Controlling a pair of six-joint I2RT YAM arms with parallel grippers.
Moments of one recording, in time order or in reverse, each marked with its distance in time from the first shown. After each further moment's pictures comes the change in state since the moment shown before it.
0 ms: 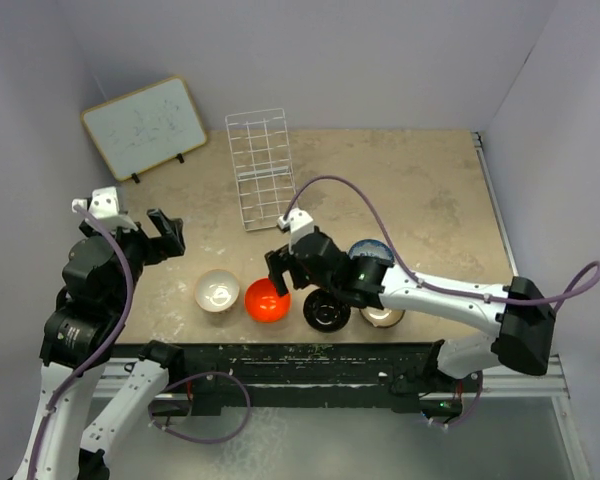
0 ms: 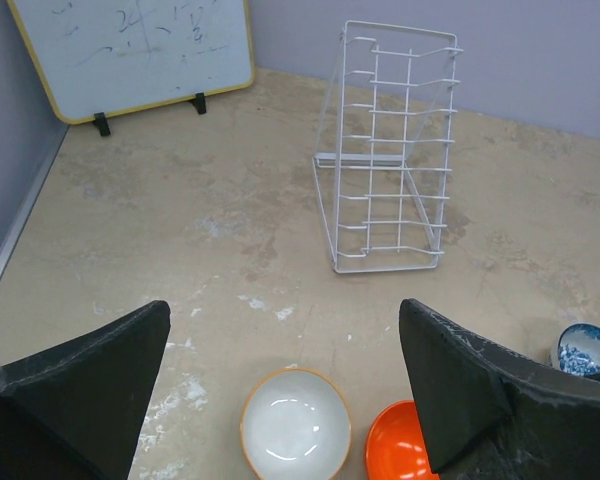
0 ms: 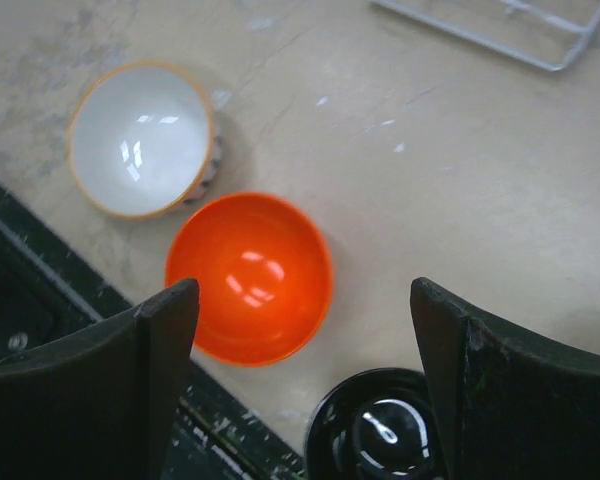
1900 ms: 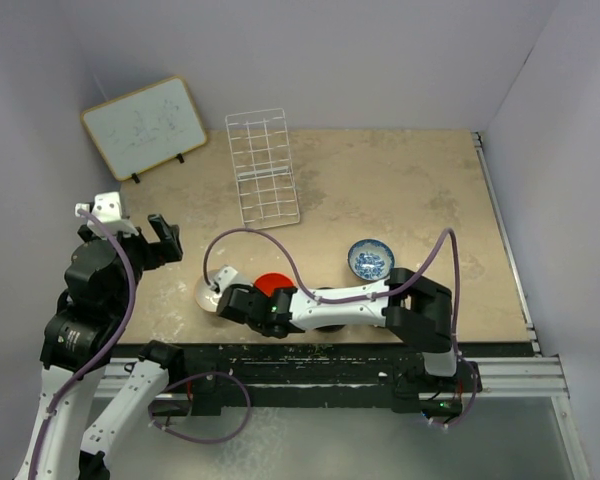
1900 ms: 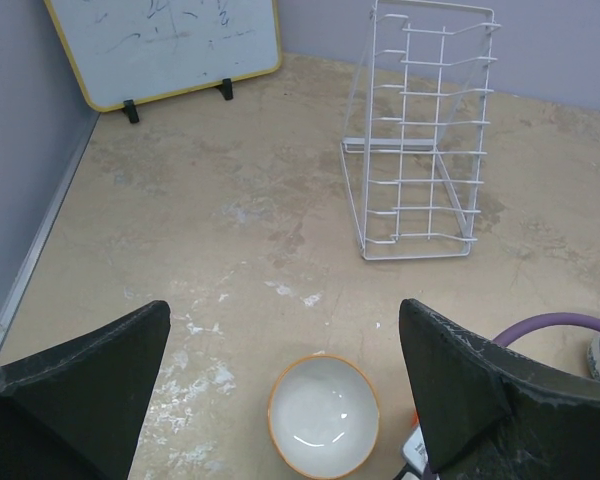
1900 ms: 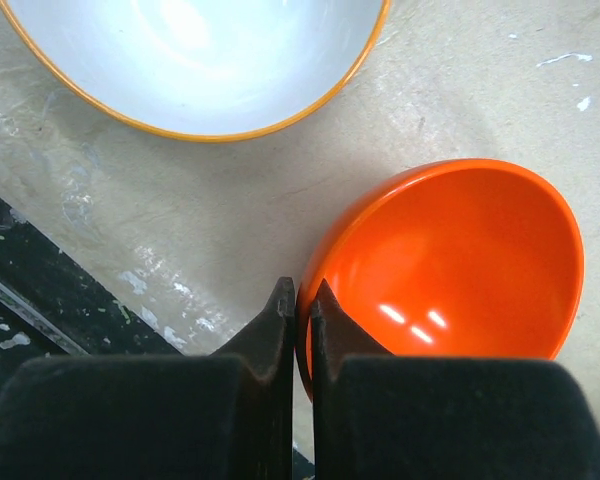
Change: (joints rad) left arm 0.000 -0.024 -0.014 -0.048 -0.044 0.043; right arm 0.287 0.555 0.333 -0.203 0.165 -0.082
